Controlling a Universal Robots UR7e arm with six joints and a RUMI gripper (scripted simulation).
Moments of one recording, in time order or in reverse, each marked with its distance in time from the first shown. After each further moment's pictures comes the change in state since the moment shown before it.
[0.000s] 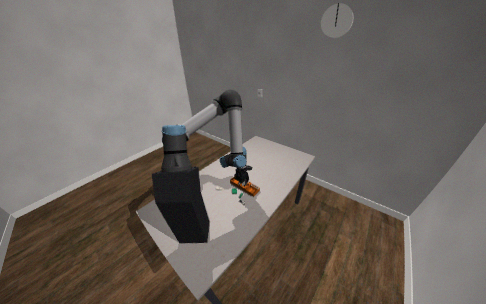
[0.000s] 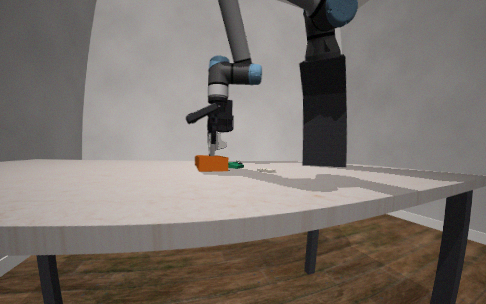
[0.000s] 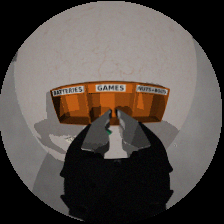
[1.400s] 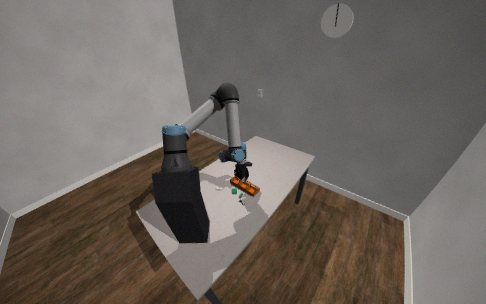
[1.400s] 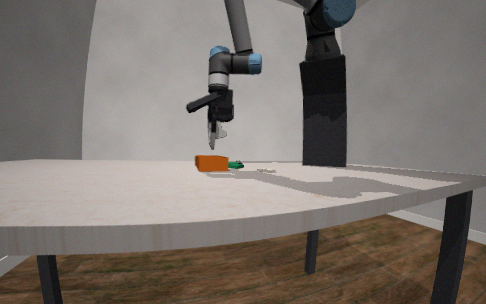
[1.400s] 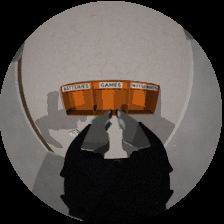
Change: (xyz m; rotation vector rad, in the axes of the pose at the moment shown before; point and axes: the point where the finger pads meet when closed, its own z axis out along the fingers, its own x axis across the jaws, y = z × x) arm 0.000 0.000 -0.039 0.000 0.000 0.000
